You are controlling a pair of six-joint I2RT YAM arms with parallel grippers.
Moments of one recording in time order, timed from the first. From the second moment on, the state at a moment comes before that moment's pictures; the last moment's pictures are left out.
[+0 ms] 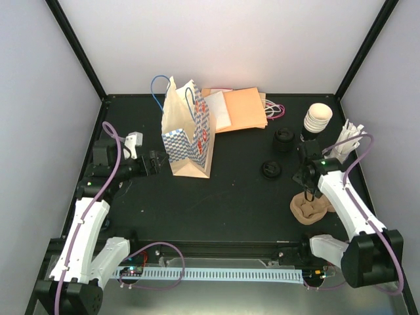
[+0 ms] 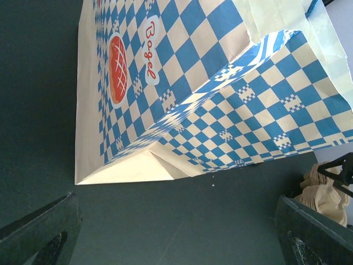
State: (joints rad) left arm -0.04 0.81 0.82 -0.63 0.57 -0.37; right arm 0.16 1.11 0.83 -1.00 0.28 0.80
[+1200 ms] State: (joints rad) left arm -0.04 0.82 0.86 -0.63 0.53 -0.27; right arm 0.16 1.15 0.73 -1.00 0.13 0.93
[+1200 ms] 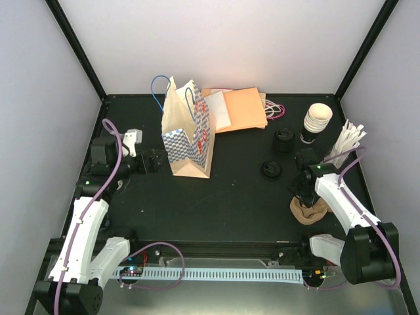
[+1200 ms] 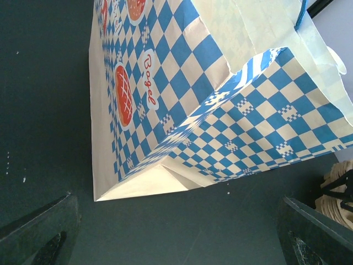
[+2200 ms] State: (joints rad) left arm -0.04 0.85 0.88 -0.63 0.52 -0.26; right arm 0.62 1.24 0.76 -0.92 -0.07 0.68
